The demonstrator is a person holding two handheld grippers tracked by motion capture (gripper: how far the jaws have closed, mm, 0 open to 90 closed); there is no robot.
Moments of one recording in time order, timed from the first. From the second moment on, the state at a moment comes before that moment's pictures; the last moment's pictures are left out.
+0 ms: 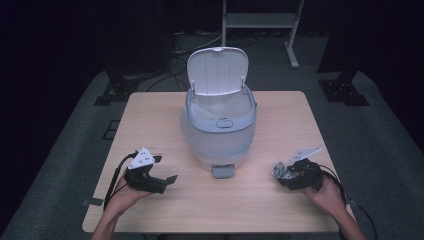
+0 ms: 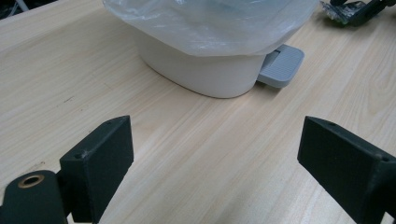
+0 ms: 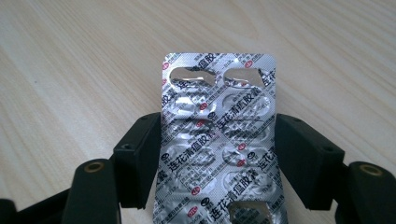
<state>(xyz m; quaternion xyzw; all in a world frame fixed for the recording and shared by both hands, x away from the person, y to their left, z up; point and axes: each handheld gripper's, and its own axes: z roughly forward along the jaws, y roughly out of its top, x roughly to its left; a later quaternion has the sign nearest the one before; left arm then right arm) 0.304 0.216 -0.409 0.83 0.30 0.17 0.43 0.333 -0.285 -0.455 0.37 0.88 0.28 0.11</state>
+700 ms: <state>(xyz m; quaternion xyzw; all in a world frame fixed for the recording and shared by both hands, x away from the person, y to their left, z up) 0.303 0.215 -0.412 0.84 0.30 0.16 0.43 0.331 -0.279 -0.384 0.35 0.87 0.32 0.10</state>
